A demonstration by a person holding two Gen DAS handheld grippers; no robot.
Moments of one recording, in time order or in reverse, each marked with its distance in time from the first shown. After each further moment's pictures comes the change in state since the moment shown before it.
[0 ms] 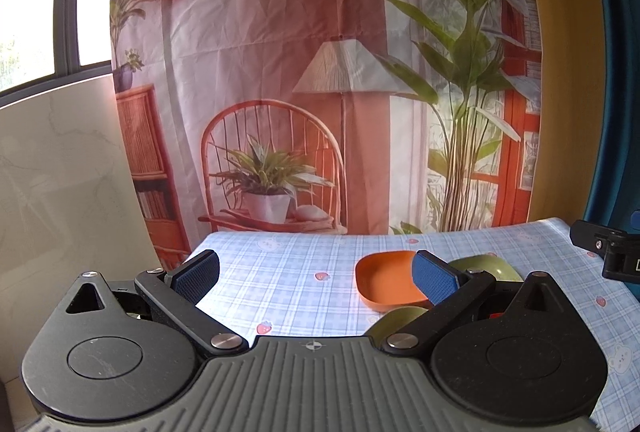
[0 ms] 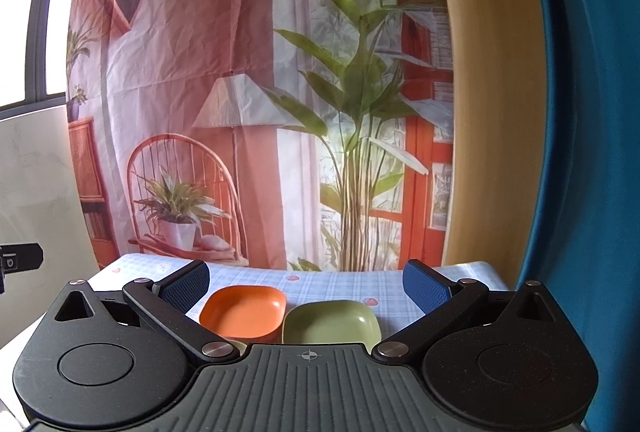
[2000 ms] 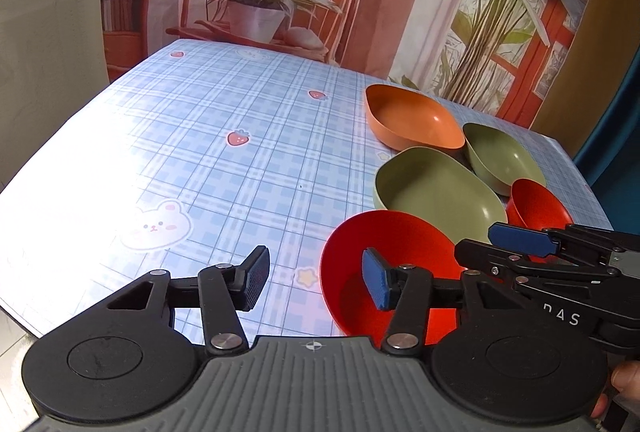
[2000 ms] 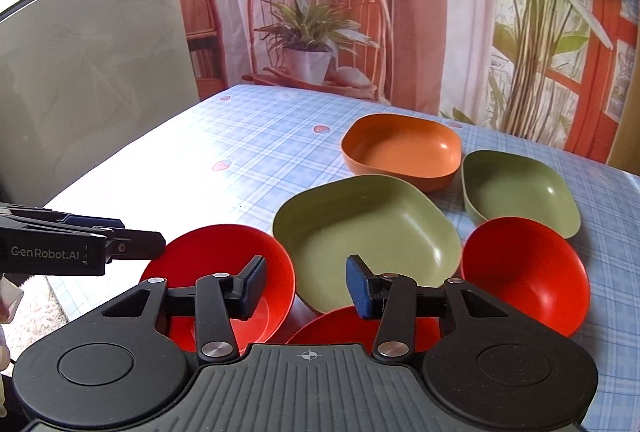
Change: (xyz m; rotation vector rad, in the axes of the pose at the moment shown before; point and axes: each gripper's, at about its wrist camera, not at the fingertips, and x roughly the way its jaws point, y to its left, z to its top) left arm 0.108 0.059 -0.127 -0.236 0.399 -0.178; right arm 0.108 0.104 -0.119 -0.213 0.440 0.369
